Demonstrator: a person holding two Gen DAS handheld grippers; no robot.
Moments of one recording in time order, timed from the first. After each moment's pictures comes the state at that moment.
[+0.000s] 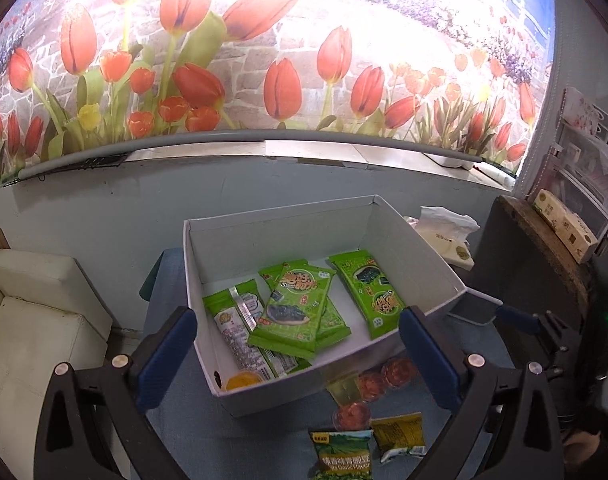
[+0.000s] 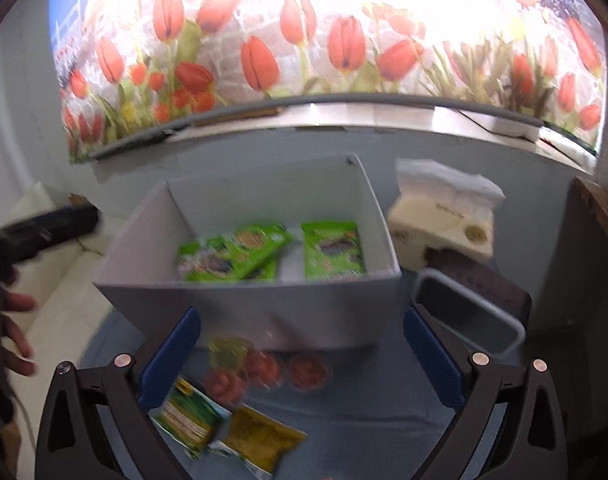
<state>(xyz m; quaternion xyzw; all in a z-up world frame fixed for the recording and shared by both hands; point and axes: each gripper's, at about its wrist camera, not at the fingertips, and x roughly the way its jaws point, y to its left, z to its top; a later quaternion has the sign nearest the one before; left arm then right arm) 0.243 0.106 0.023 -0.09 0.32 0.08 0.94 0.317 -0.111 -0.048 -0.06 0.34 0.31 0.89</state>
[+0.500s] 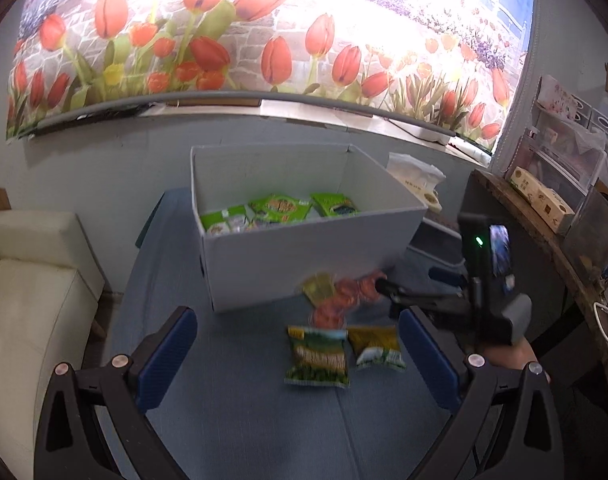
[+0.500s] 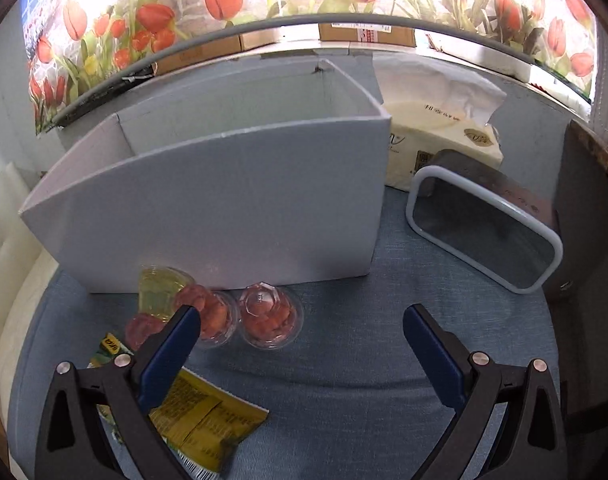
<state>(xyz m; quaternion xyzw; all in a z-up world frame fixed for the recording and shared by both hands) 0.135 0.068 -0.025 -0.11 0.33 0.06 0.94 0.333 -0.107 -0.133 -0.07 0.39 0.28 0.88</state>
